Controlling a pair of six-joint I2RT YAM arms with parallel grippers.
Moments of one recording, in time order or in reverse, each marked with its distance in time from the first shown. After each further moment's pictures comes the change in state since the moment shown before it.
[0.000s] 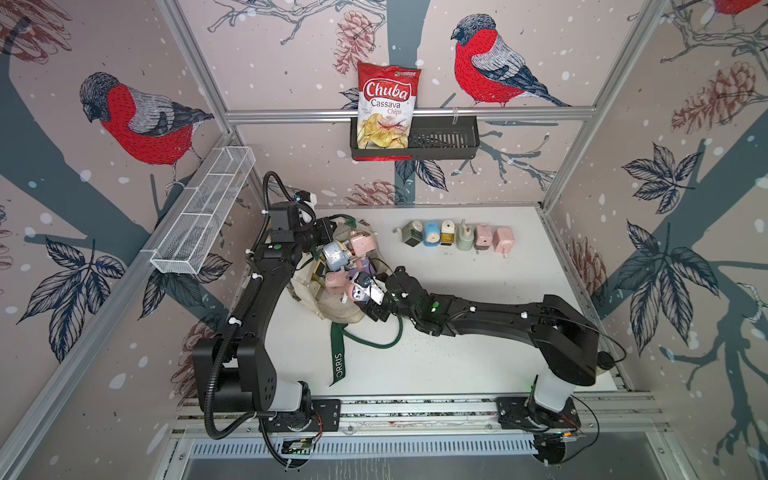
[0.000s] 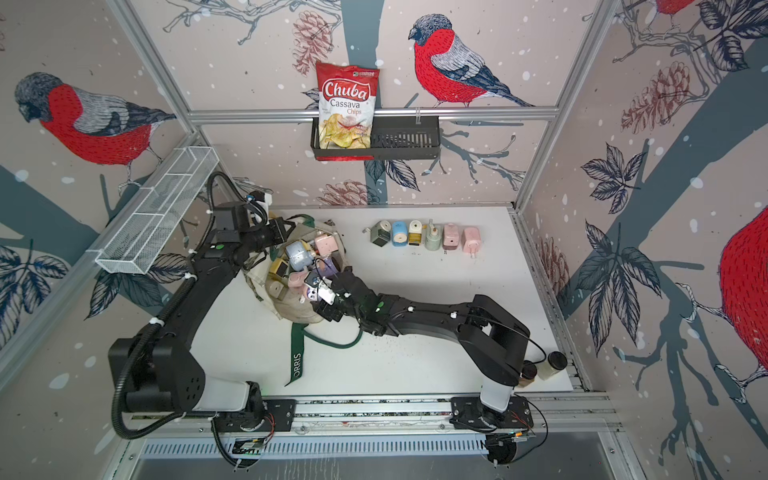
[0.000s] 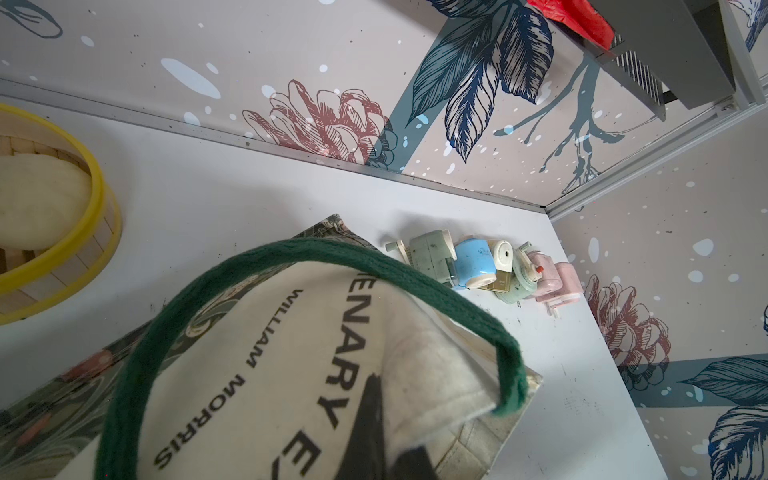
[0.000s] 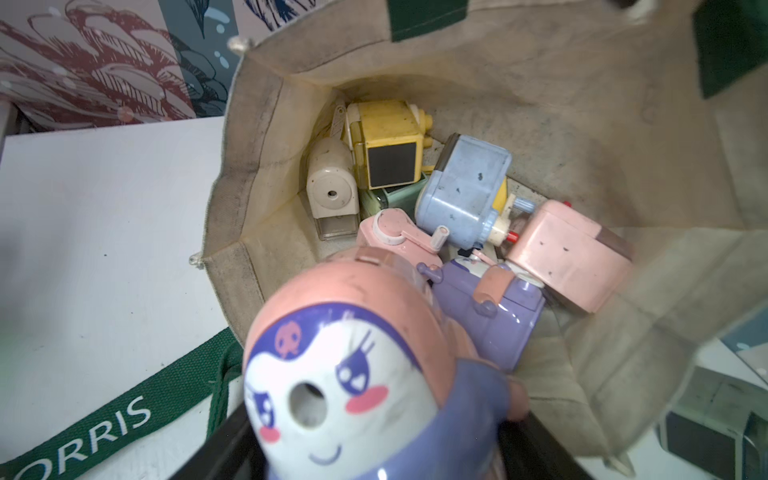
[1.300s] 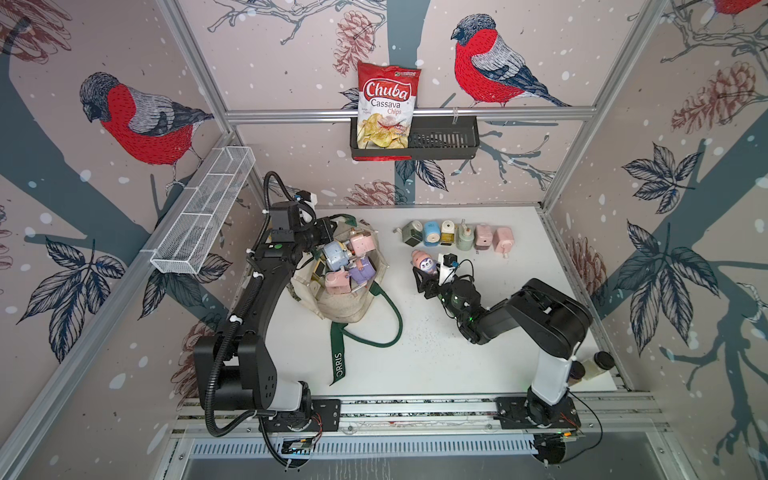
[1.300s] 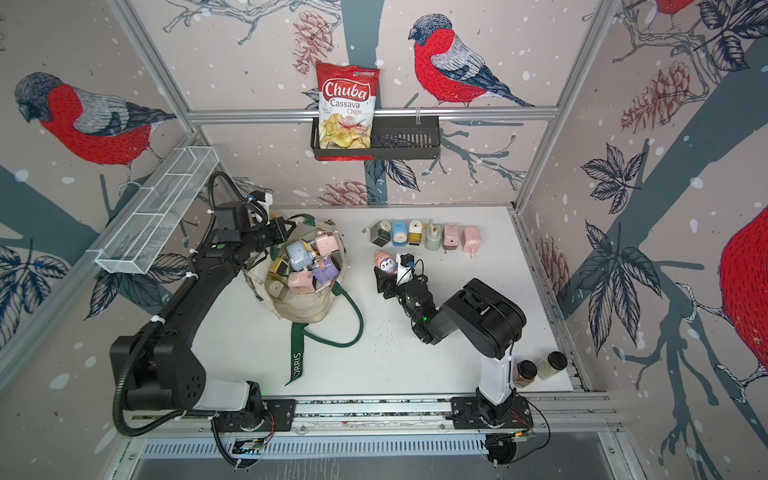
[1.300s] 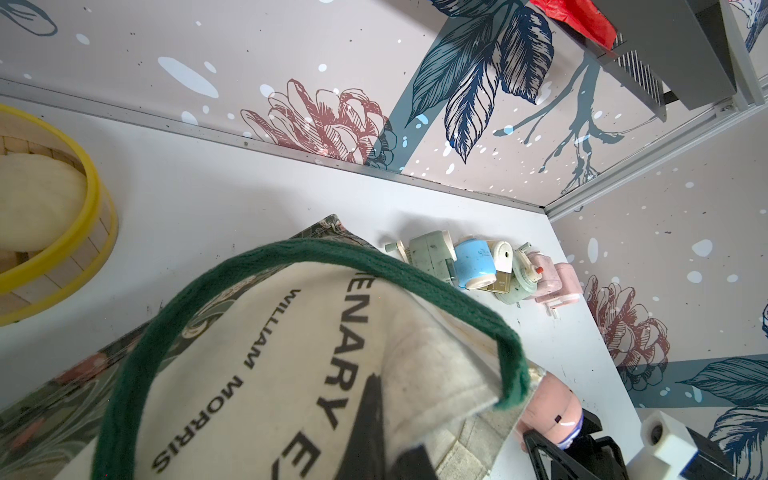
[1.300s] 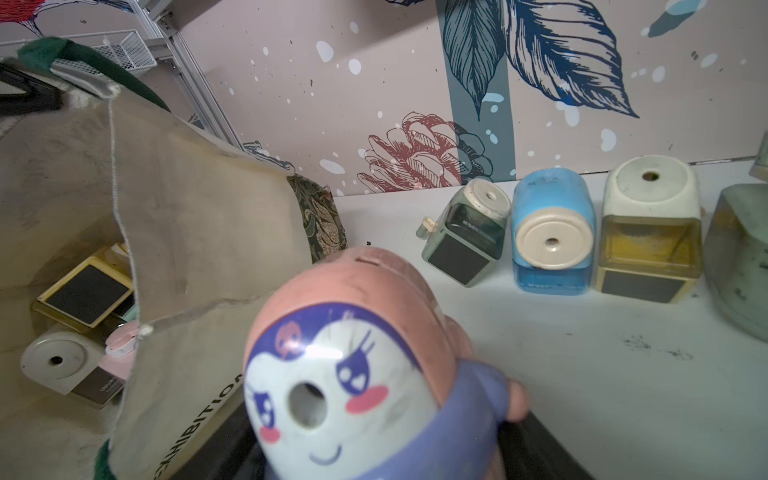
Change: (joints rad) left arm 0.000 0.010 0.000 0.010 0.005 -0.003; right arm -0.369 0.172 -0.541 1.067 0.078 0.493
